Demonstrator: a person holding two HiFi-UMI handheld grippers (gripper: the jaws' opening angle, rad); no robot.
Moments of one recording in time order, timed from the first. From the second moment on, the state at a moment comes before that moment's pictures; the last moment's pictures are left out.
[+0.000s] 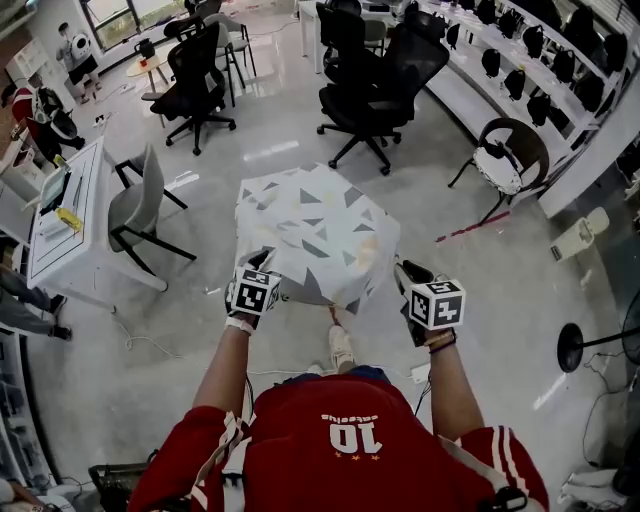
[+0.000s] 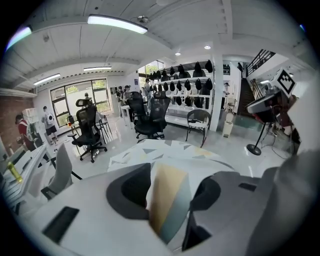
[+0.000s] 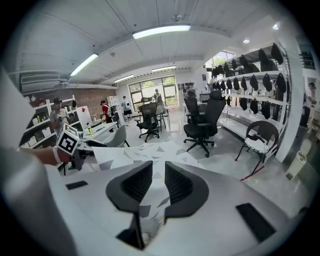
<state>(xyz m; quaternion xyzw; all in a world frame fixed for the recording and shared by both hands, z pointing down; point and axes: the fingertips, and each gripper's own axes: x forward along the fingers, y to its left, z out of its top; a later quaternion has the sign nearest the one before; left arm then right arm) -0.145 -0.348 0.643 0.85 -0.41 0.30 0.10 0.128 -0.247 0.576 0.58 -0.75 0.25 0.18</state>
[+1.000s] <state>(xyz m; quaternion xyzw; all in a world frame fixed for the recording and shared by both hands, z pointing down) -0.268 -0.294 0.605 0.82 -0.50 0.23 0.13 0.026 -0.285 0.566 0.51 -0.81 0.22 0.20</state>
